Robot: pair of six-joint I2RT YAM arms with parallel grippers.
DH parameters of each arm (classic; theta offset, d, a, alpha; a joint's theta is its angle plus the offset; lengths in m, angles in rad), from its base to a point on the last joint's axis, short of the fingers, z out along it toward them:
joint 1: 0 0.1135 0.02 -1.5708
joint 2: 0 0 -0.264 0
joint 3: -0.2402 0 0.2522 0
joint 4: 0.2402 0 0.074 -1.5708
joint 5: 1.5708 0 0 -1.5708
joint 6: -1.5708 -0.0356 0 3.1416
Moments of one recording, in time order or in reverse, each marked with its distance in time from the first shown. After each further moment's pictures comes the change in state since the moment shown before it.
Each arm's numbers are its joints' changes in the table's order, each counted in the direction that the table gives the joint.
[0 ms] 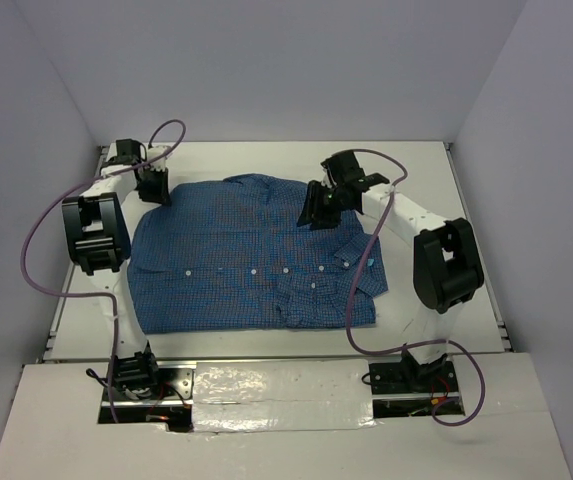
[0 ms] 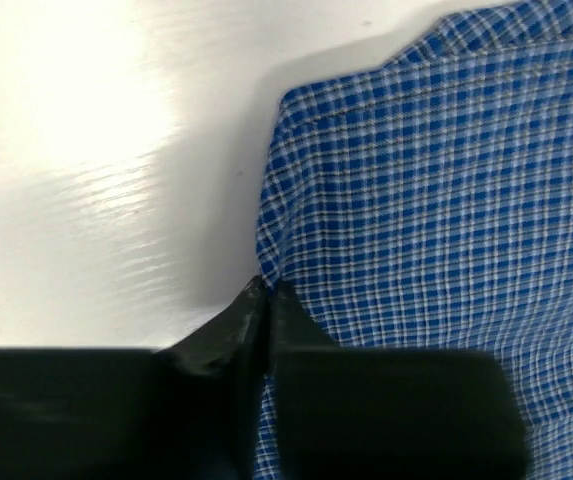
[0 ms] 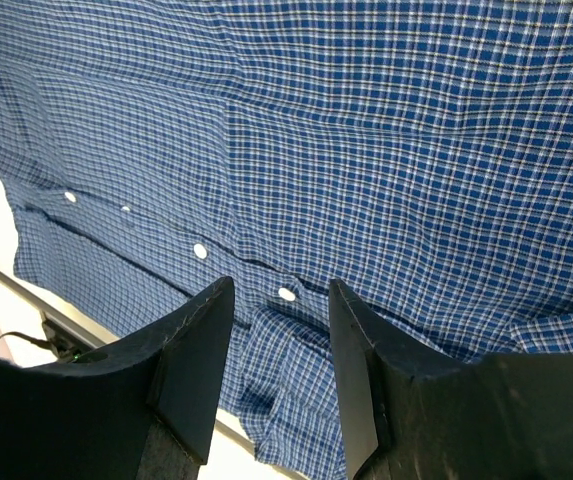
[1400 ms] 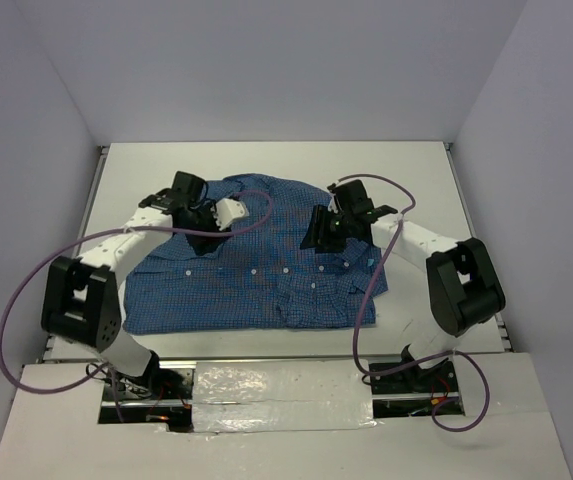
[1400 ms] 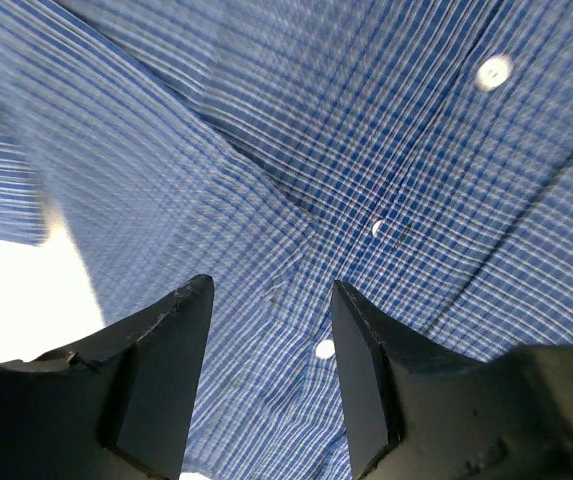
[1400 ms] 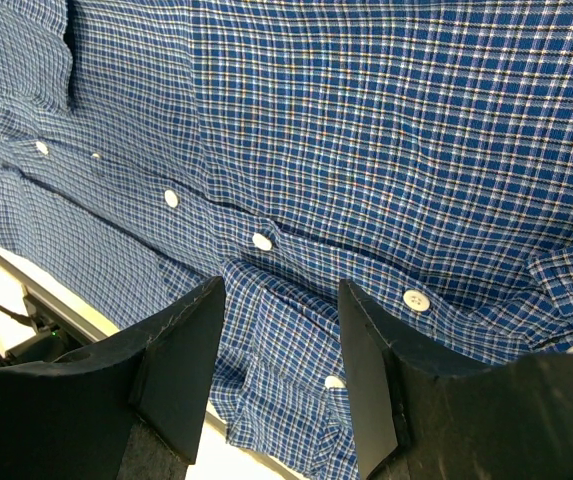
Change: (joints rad) left arm -0.461 -0.707 0.604 0.111 -0.061 -0.555; right arm 0.021 -0.181 0.355 -0.217 -0.016 -0.042
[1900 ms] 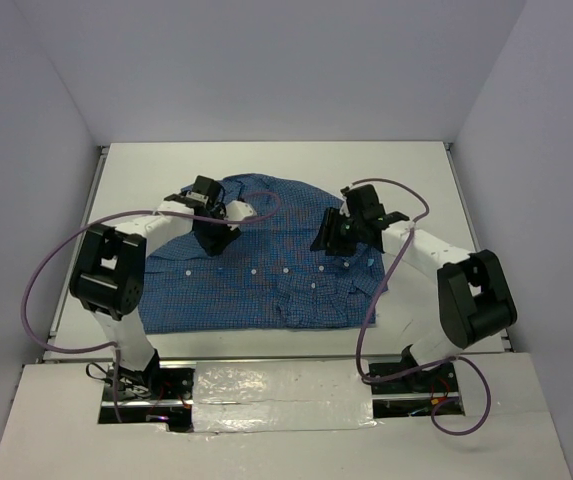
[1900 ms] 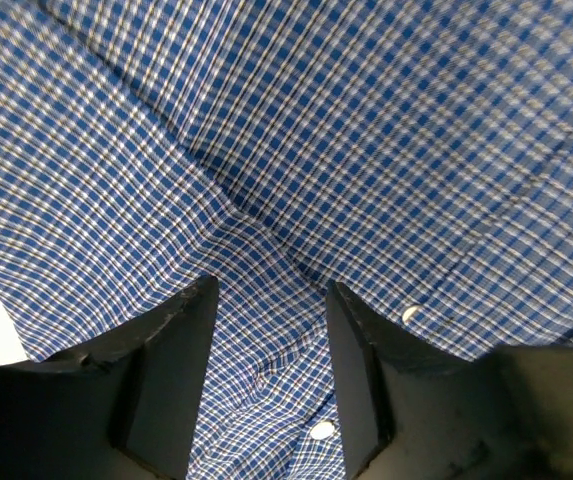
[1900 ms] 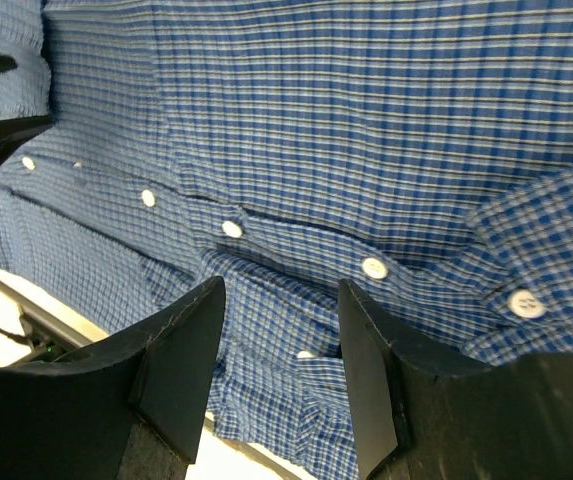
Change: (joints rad) left arm -0.029 0.256 -0.041 -0.106 -0.100 0.142; right arm -0.040 -0.086 0.076 0.003 0.040 -0.018
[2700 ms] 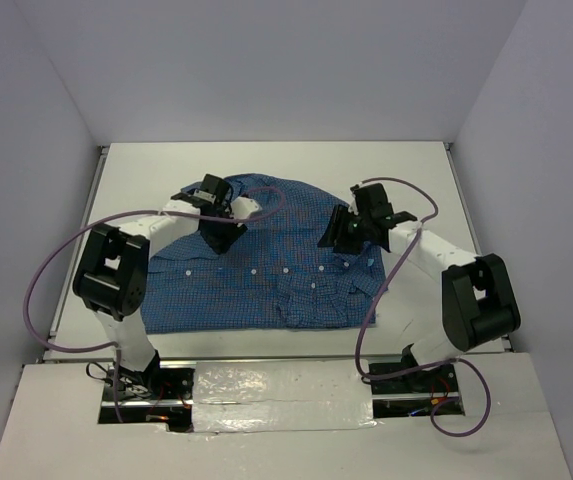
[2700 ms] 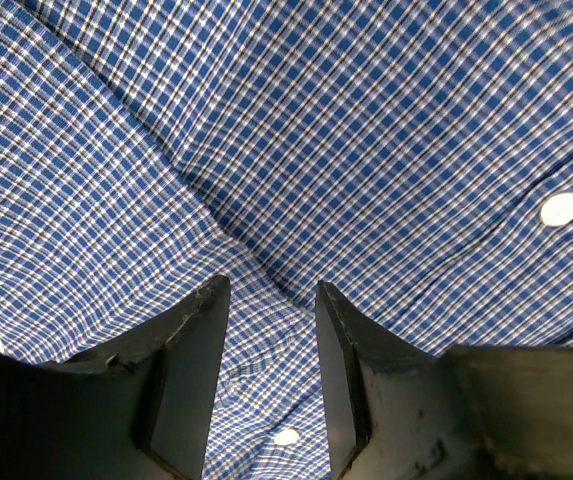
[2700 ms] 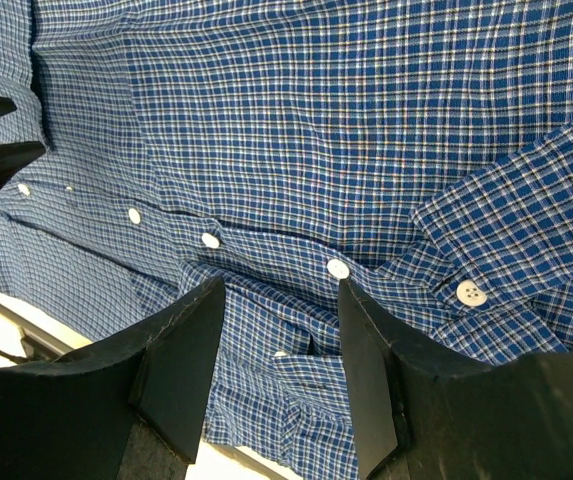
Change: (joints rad) left arm -0.037 0.013 -0.034 0.011 -0.038 0.126; right arm -0.055 -0.025 0.015 0.009 0.016 0.005
